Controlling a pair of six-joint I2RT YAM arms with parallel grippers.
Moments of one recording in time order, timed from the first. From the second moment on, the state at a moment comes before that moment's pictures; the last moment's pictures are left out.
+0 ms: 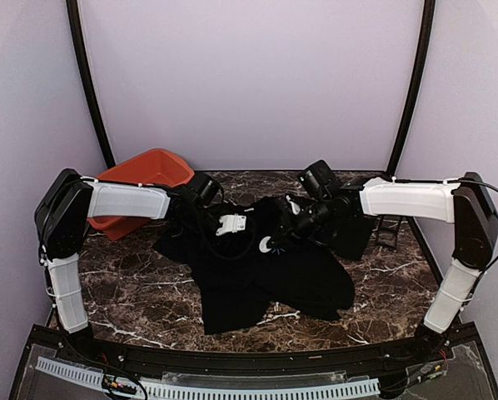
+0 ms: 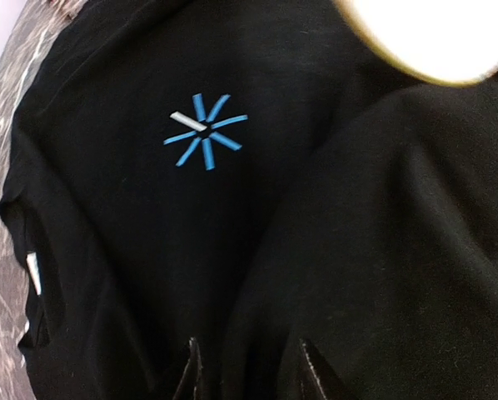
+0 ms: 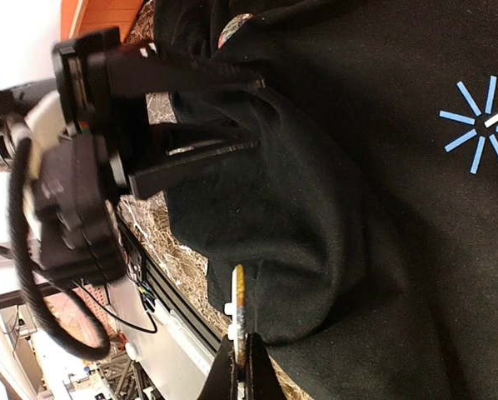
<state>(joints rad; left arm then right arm) -0.67 1.94 1.33 -0.37 0.38 0.94 0.73 1.73 1.25 -0.46 -0.61 0.73</state>
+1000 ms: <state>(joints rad) -0.70 1.90 1.33 -0.35 0.30 0.87 0.71 1.85 1.19 -0.30 -0.78 0.89</state>
